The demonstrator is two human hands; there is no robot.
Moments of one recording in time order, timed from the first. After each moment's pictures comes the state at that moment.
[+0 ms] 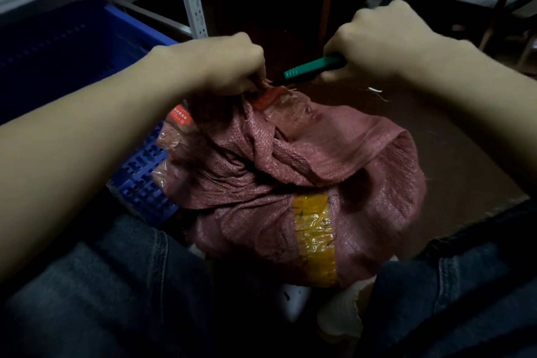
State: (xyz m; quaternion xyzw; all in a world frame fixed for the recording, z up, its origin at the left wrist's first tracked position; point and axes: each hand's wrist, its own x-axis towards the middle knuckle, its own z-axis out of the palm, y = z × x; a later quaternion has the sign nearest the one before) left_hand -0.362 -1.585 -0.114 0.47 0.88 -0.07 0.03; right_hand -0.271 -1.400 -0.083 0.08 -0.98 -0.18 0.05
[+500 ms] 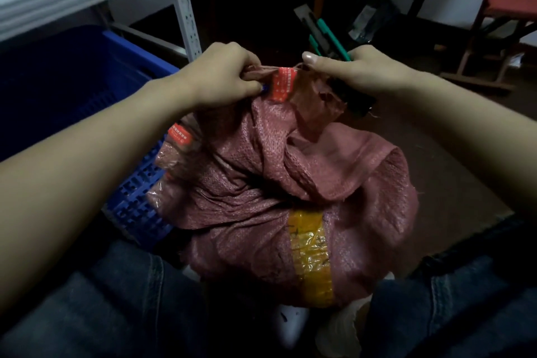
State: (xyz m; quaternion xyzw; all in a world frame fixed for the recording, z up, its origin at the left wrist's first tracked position) left_hand -0.356 -1.581 -0.107 0.36 0.92 0.17 -0.01; right_hand -0.277 -1.381 -0.096 -0.14 -0.85 0.50 -0.02
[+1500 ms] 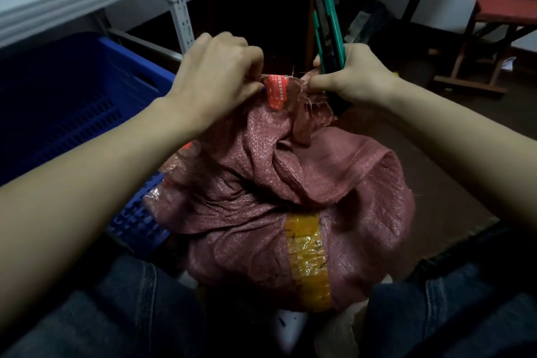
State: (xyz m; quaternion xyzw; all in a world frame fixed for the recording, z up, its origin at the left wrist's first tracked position) left_hand -0.340 -1.578 -0.106 0.38 0.89 0.07 -0.24; right_hand -0.284 -1.390 -0.104 -0.08 -0.84 0.54 0.07
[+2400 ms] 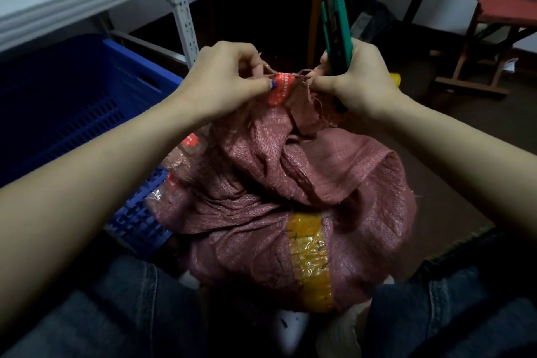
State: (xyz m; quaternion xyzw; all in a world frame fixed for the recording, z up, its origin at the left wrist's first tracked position) left_hand -0.334 -1.579 -0.105 0.28 0.89 0.35 -0.05; right_hand -0.285 -1.386 -0.117 -0.06 -0.87 0.46 0.19
